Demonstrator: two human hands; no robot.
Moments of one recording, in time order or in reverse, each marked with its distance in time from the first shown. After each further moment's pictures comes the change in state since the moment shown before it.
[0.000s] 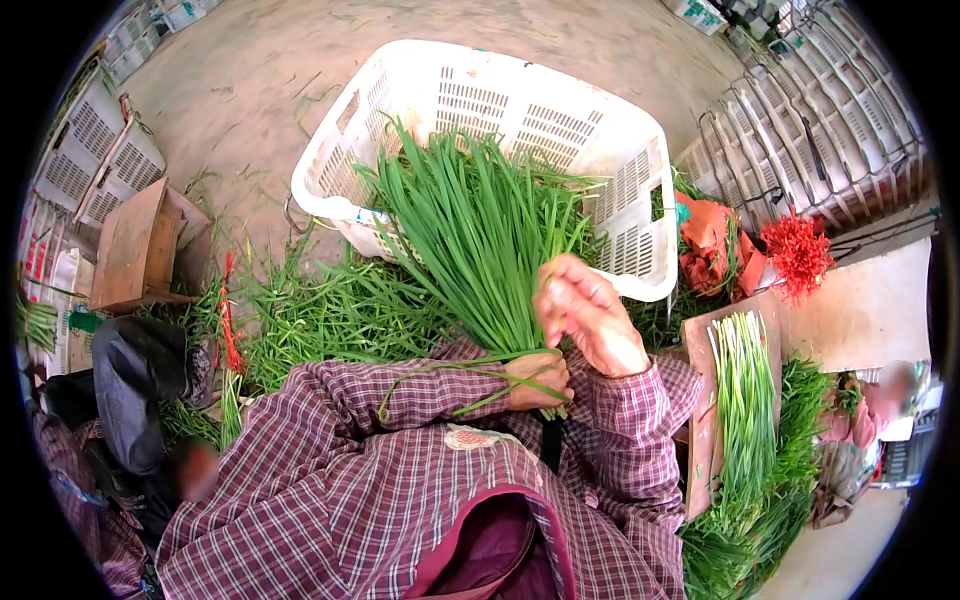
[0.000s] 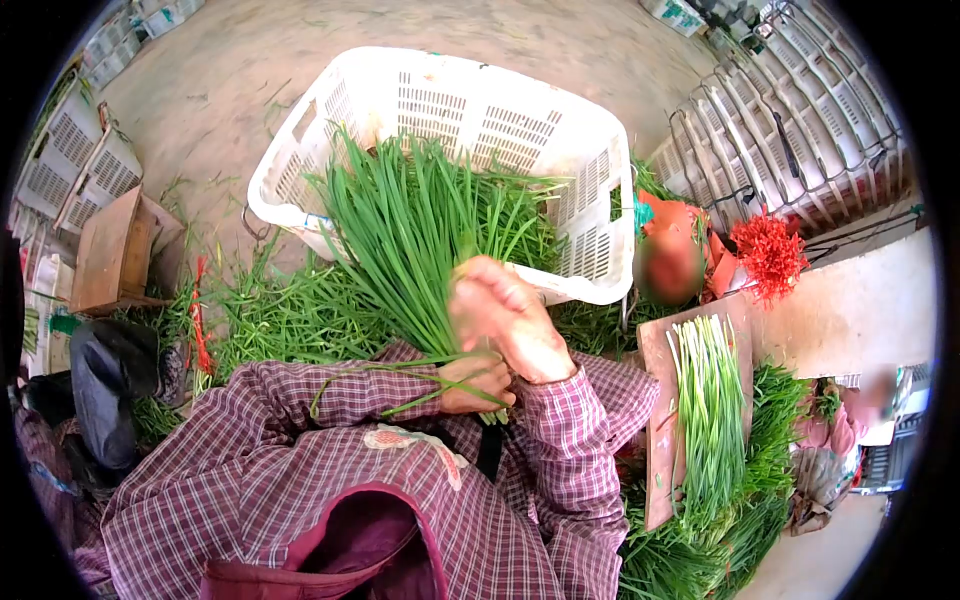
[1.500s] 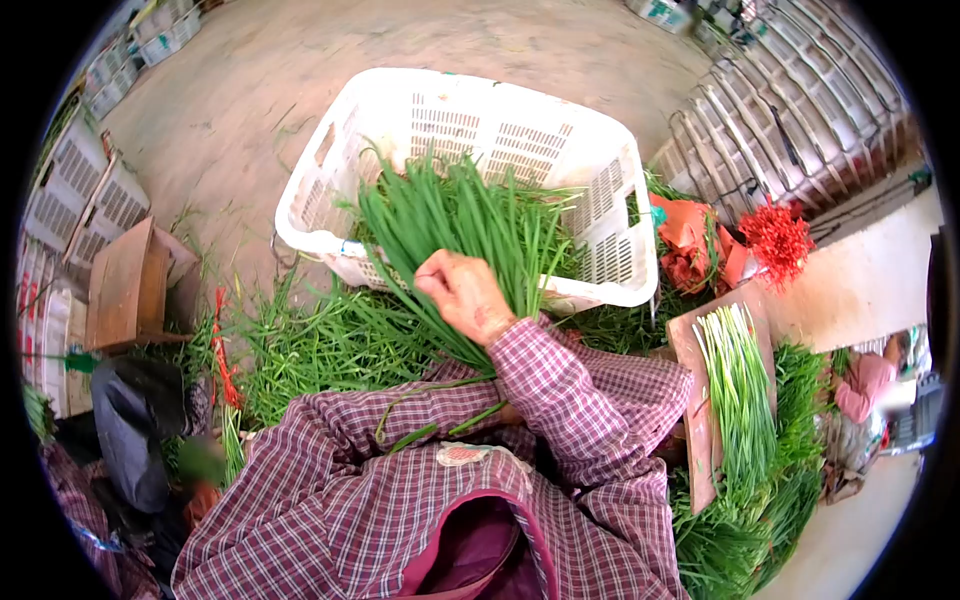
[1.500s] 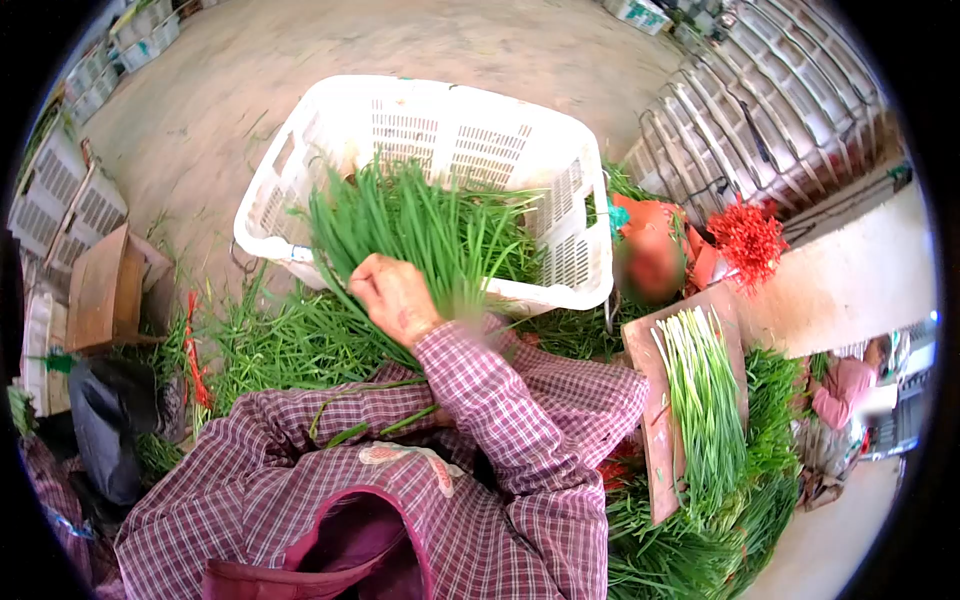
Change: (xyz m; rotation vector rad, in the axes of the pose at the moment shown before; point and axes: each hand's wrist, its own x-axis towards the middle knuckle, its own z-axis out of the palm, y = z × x) left_hand 0.014 0.036 -0.028 -0.408 0.010 -0.059; right_hand 0.105 0.066 0.034 -0.991 0.121 -0.422
